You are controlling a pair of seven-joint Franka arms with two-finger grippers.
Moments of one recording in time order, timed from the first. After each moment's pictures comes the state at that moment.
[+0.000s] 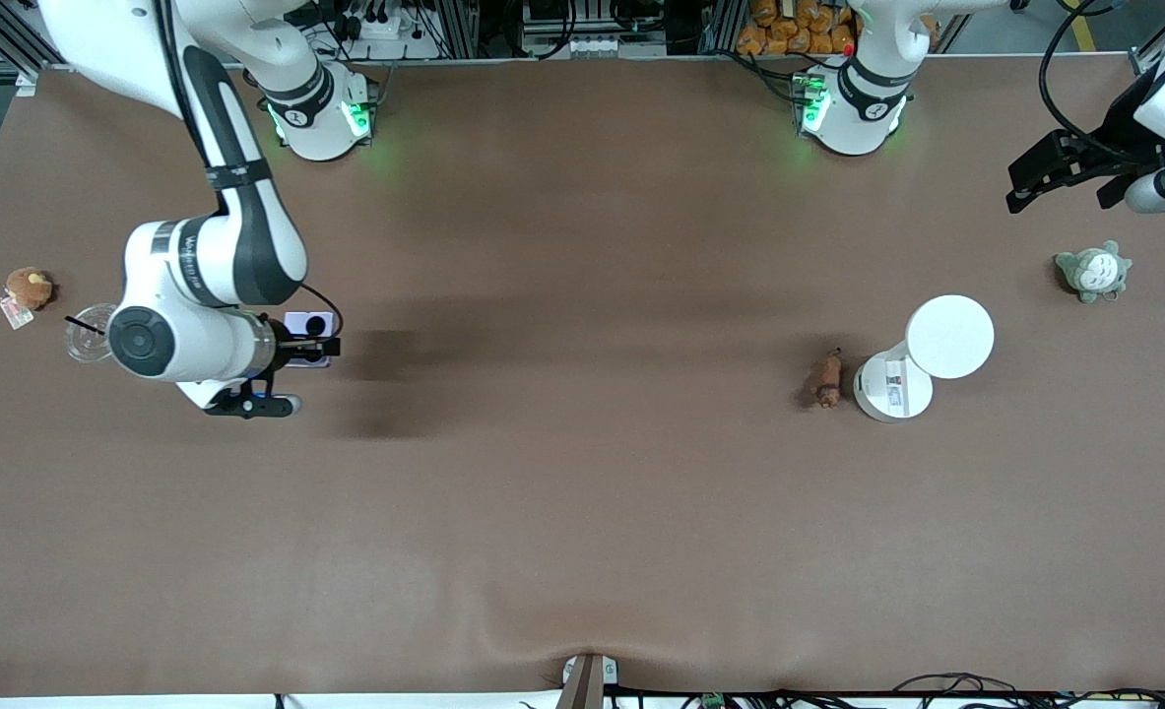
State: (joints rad) left arm 0.00 -0.15 -0.09 -1.67 0.00 1.53 -0.14; right arm 0.41 0.35 -0.30 -1.92 0.18 1.92 0.04
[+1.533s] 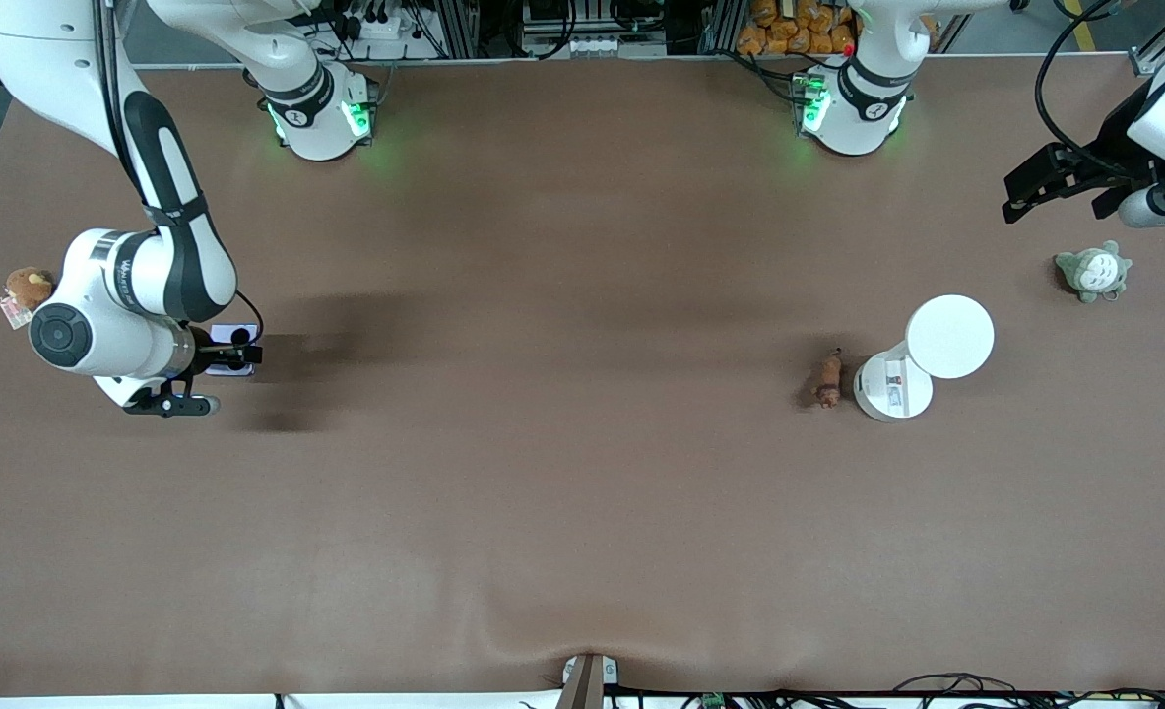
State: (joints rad) left arm 0.00 -0.13 -0.09 -1.67 0.00 1.54 -0.14; right arm 0.20 0.38 -0.30 -2.10 0.06 2.21 -0.12
